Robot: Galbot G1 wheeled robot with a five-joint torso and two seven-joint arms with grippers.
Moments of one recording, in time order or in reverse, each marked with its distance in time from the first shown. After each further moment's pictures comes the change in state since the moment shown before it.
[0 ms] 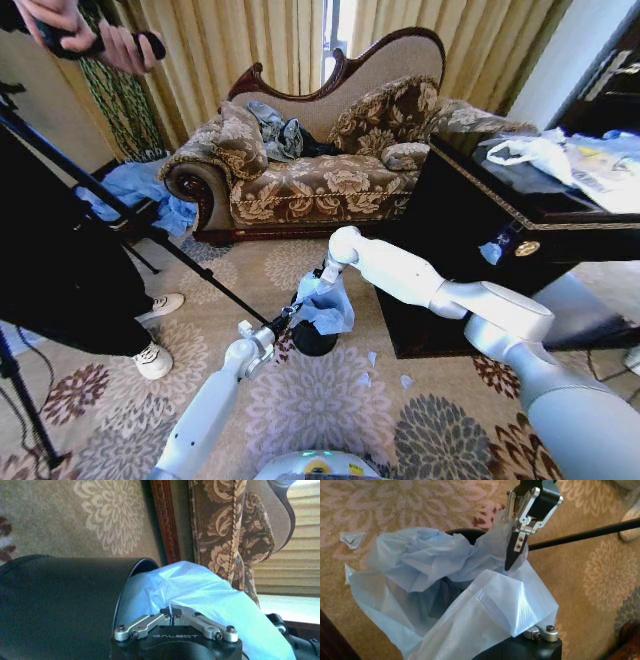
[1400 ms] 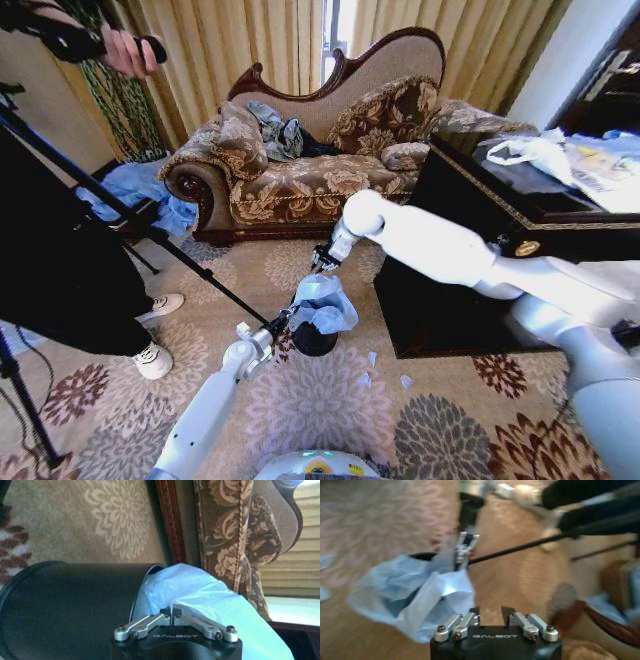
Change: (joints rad) left arm 0.009 0.014 -0.002 0.010 0.009 -0.007 -0.001; right arm 0.201 -0.220 0.050 0.317 0.372 -0.124 -0.009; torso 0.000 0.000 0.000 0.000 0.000
